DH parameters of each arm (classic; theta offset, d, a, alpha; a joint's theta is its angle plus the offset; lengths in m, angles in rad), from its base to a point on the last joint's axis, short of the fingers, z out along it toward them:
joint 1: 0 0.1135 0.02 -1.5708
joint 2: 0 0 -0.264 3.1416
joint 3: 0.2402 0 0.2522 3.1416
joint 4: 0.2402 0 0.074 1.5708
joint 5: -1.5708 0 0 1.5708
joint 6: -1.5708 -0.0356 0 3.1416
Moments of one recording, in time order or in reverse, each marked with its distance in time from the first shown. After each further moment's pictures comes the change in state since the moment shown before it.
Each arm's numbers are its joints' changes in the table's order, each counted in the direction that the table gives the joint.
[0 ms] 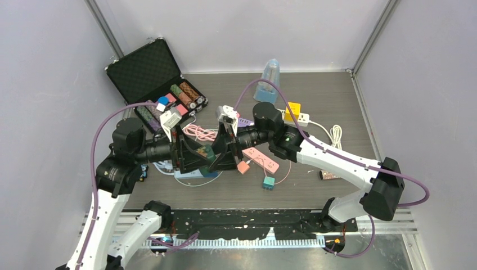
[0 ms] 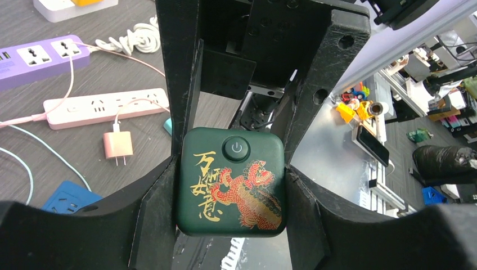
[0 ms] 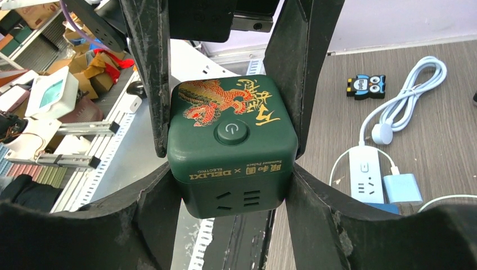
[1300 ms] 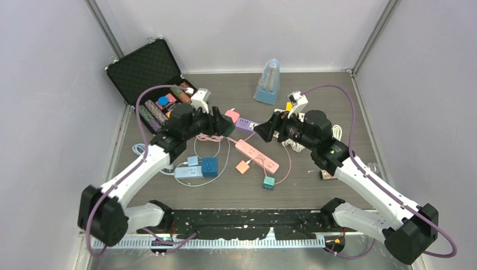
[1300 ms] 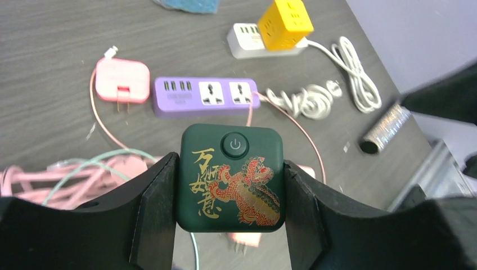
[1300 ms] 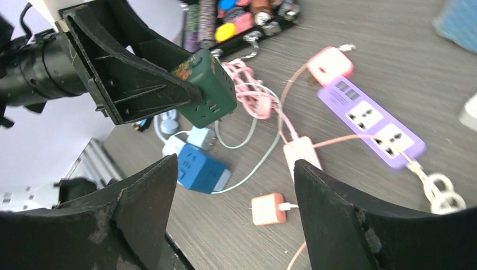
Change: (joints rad) left arm -0.157 0.383 -0.251 -0.644 0.659 0.099; right arm -0.346 -0.415 -0.357 0.145 -0.651 -0.221
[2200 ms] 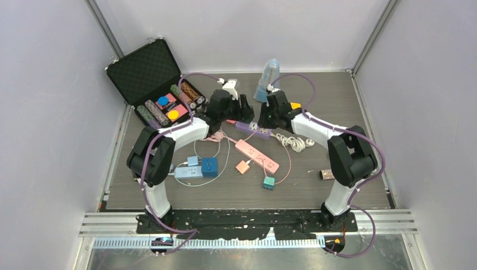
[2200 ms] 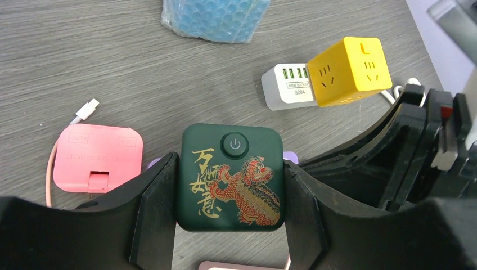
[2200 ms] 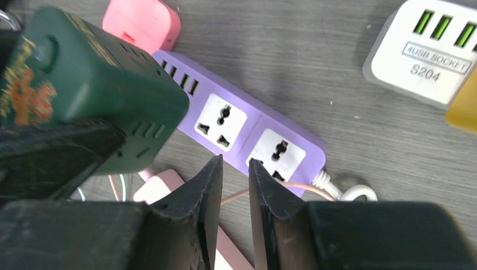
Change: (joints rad) left arm -0.103 0.708 0.340 -0.292 0.190 0.058; right arm -0.102 0.777 0.358 0.172 -0.245 0.003
